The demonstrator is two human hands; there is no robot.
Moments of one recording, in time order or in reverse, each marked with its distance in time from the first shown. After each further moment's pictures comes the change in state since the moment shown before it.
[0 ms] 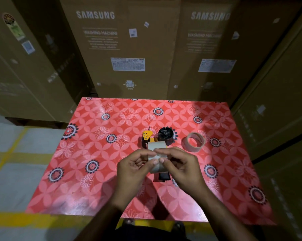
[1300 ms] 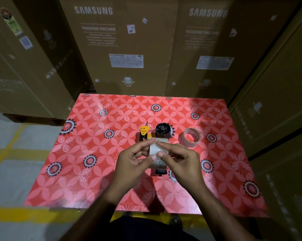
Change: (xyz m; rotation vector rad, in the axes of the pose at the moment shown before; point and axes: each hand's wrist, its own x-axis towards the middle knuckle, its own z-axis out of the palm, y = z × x) left_hand -0.004 0.003 0.000 -0.024 -0.131 -0.014; right_hand -0.012 -0.005 -0.006 0.037 0.100 0.040
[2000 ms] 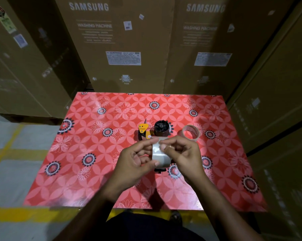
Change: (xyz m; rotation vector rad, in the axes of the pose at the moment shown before) left_hand 0.003 -0.005 -0.001 -0.122 -0.143 -0.057; right_hand 0.011 0.001 -0.004 0.222 -0.005 0.110
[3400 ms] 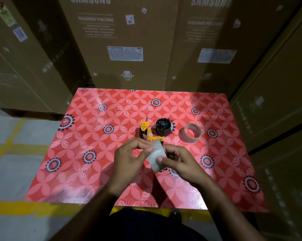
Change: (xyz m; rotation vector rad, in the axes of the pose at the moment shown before) left_hand 0.010 -0.009 -0.009 0.452 0.278 0.158; right_hand 0.005 0.022 -0.006 -0.013 -0.354 0.217
